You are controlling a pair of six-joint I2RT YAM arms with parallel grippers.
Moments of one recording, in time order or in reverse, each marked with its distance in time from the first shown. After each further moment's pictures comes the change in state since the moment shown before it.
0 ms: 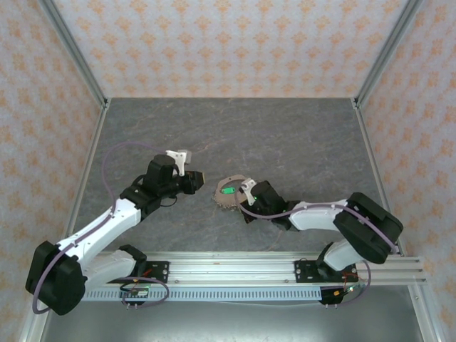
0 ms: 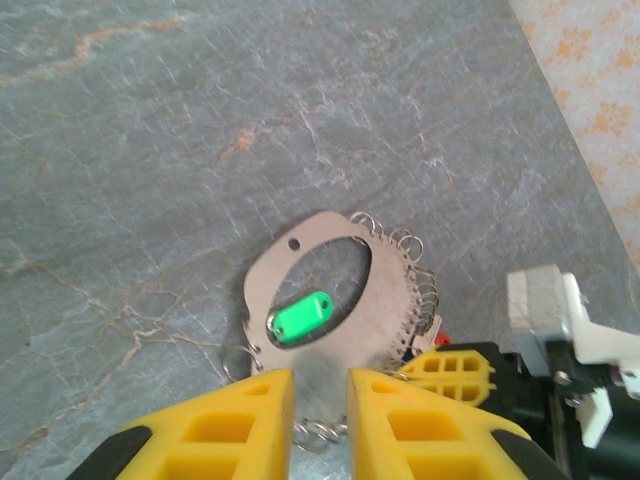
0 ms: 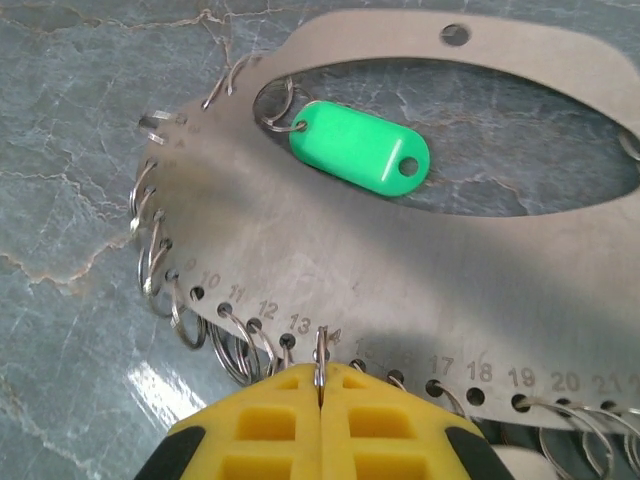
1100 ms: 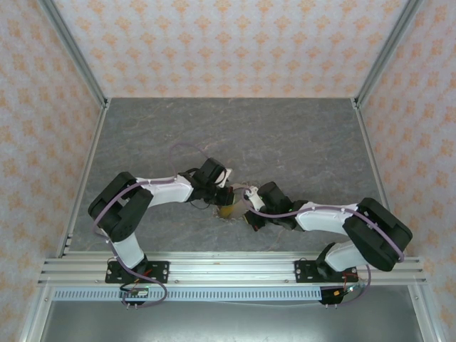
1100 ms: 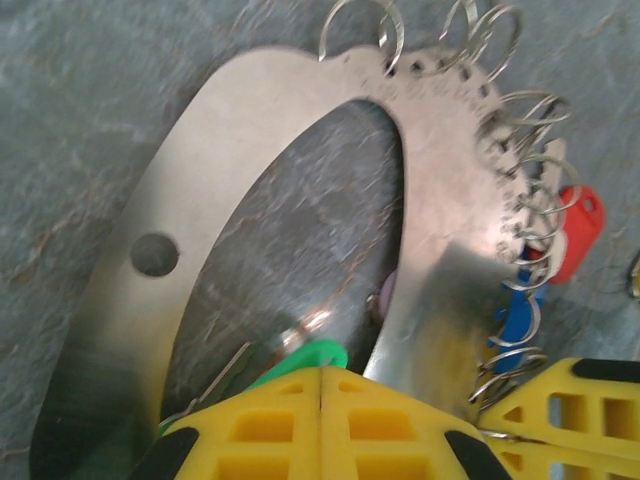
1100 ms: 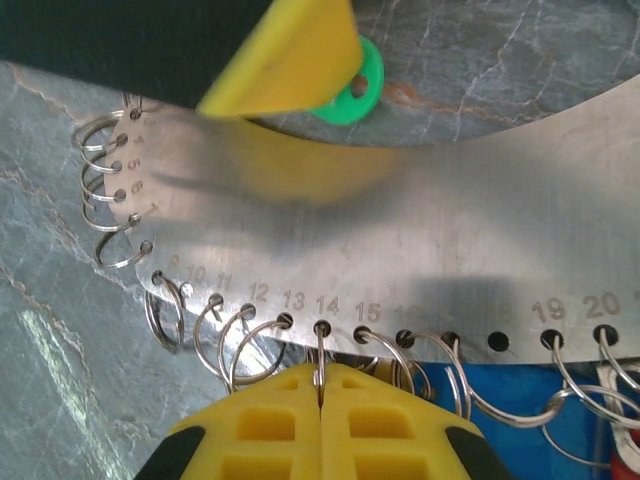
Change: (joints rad) left arm -0.202 0.660 0.222 0.030 0.116 -0.009; right arm -0.059 -0.099 -0.056 -0.164 -0.183 -0.036
